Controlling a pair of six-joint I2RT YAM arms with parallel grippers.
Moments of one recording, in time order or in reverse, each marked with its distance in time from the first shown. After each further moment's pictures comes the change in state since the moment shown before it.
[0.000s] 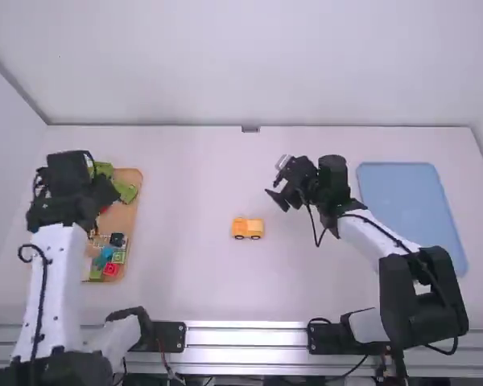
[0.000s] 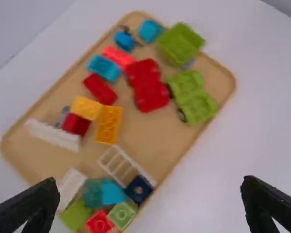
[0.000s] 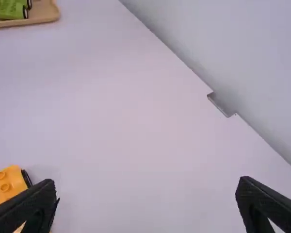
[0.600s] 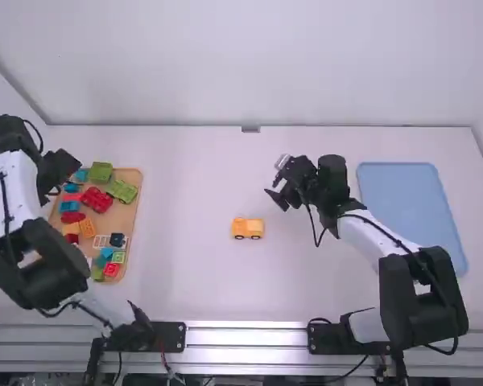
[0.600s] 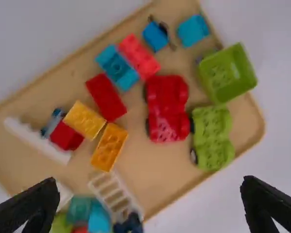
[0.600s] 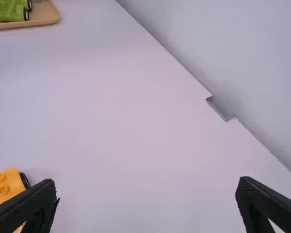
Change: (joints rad) left arm 0.296 0.621 0.507 -0.105 0.292 0.012; right arm 0.005 0.000 0.000 0.012 0.000 -0.004
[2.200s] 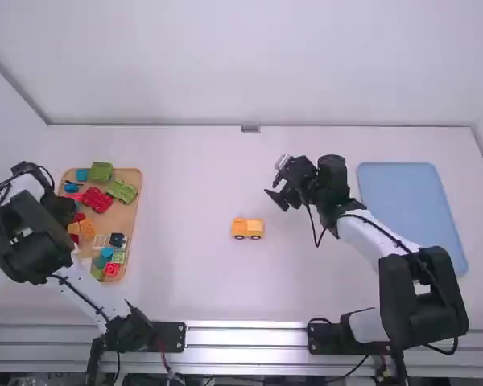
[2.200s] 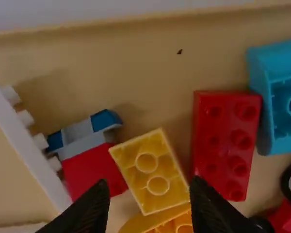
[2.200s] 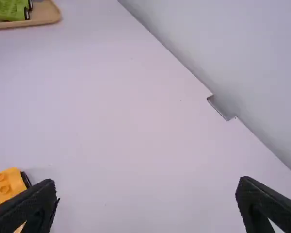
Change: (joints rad) left arm 0.128 0.257 -0.207 0.199 -0.108 -0.377; right arm 0.000 0.000 0.000 -0.008 0.000 0.000
